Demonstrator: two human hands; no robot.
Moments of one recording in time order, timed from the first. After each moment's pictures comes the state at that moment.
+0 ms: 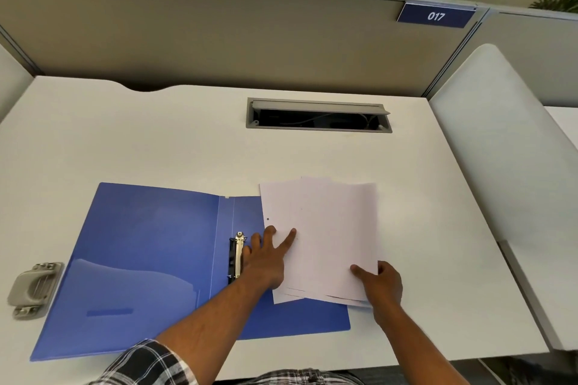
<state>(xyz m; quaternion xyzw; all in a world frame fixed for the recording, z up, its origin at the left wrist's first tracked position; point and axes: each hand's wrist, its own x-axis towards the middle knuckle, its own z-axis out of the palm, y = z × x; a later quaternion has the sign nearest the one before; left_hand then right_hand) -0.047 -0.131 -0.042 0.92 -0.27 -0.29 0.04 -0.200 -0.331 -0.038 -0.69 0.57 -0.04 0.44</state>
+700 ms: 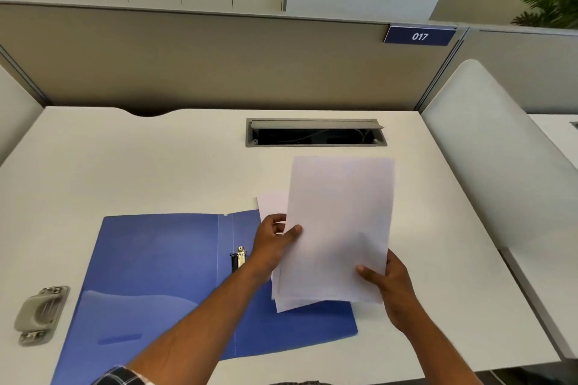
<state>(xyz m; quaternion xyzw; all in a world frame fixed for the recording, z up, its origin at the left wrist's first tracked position) -0.014 -0.147 0.020 0.70 0.02 -0.33 0.64 -0.202 -0.340 0.014 -0.65 0.35 -0.09 0.67</state>
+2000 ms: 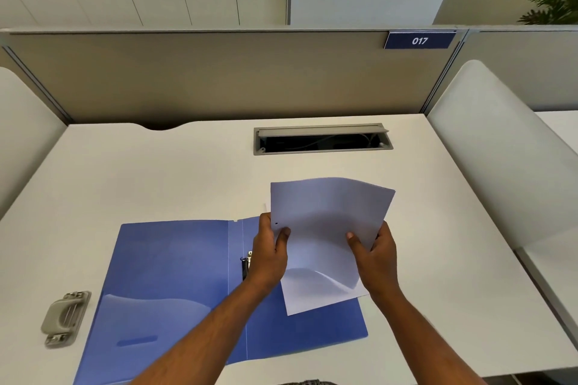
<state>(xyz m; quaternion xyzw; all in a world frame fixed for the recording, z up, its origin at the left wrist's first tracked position) -0.039 -0.125 0.051 0.78 -0.12 -0.13 0.61 -0.146 -0.302 0.042 -0.72 0.31 -0.24 0.57</state>
